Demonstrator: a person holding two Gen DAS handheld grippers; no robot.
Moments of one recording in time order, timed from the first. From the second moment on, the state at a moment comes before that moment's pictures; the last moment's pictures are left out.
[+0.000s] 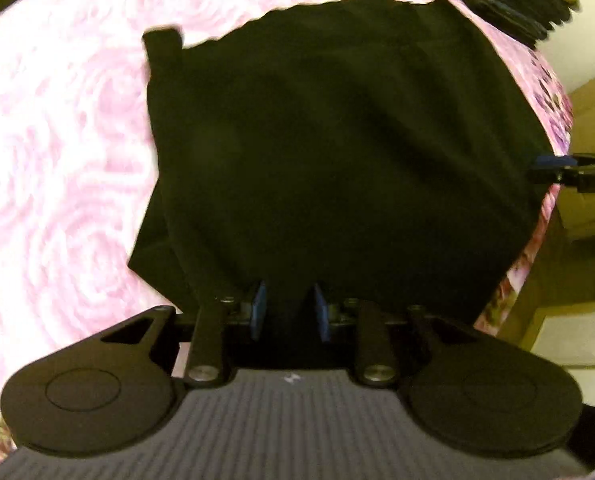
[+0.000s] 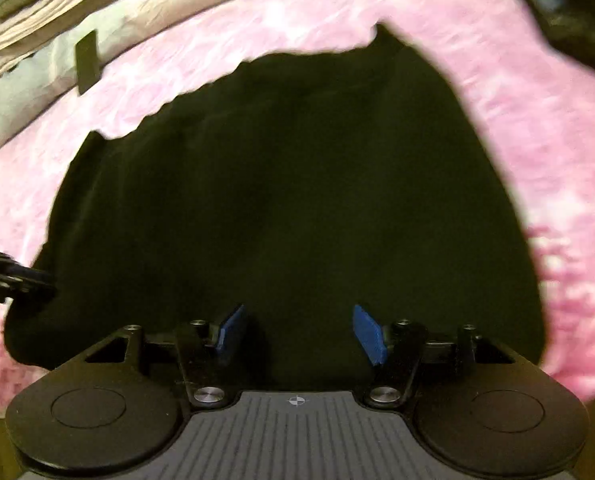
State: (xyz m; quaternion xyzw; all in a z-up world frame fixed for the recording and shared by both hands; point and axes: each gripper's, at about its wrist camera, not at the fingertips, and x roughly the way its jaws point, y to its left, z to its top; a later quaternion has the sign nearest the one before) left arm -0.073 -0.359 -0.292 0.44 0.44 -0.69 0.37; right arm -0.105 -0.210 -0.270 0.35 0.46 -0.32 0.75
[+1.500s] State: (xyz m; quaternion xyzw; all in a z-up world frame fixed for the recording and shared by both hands) left arm -0.004 -0.298 -0.237 0.52 0.16 -0.80 0.25; right arm 0.010 -0.058 -0.253 0.27 0.47 -0.37 0.75
